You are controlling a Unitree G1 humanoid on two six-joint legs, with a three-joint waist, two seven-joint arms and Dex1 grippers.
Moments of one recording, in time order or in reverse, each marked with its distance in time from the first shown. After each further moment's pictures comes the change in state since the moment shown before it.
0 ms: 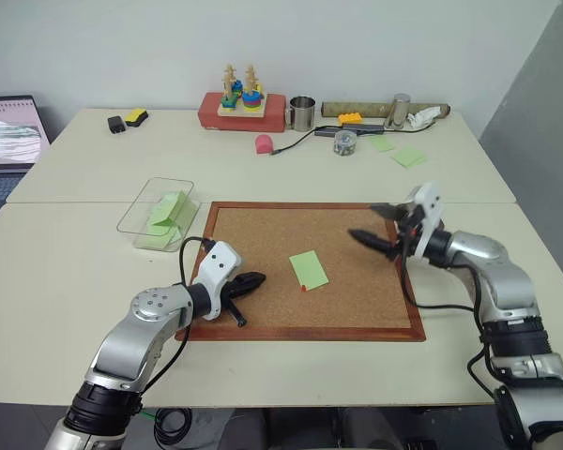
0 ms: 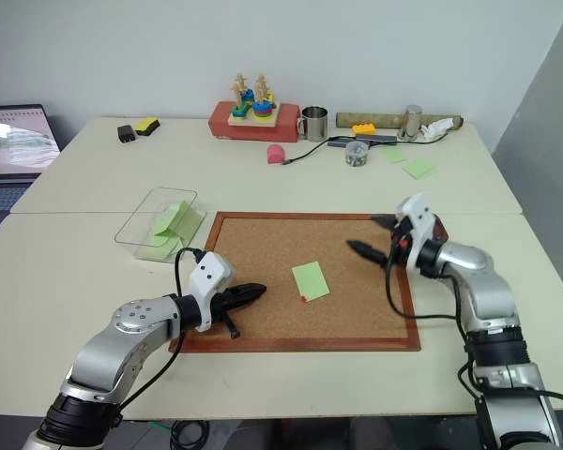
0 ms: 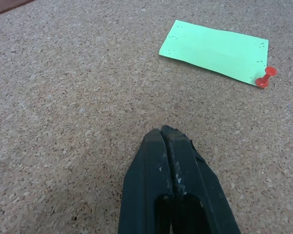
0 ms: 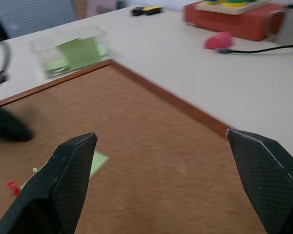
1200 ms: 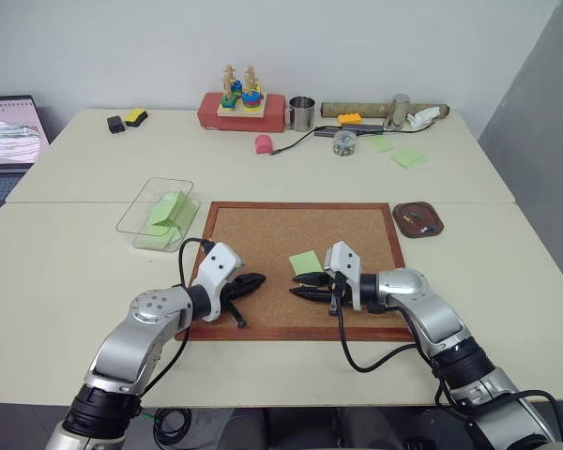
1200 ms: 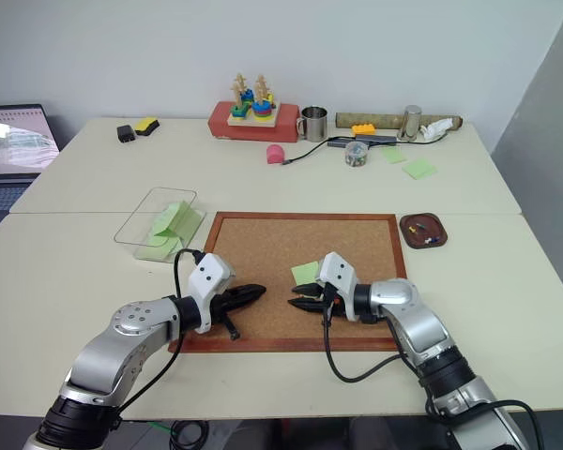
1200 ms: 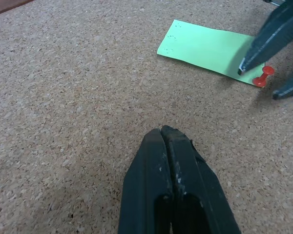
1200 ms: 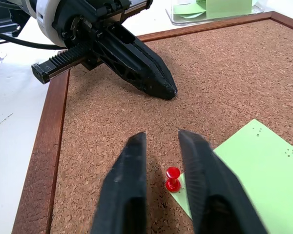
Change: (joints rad) left arm 0.020 -0.002 0.004 -0.013 0.001 -0.001 0.005; right arm 0.028 0.155 0.298 0.075 -0.177 -0.161 0.045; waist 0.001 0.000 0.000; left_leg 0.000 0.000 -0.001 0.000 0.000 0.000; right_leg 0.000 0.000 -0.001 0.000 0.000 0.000
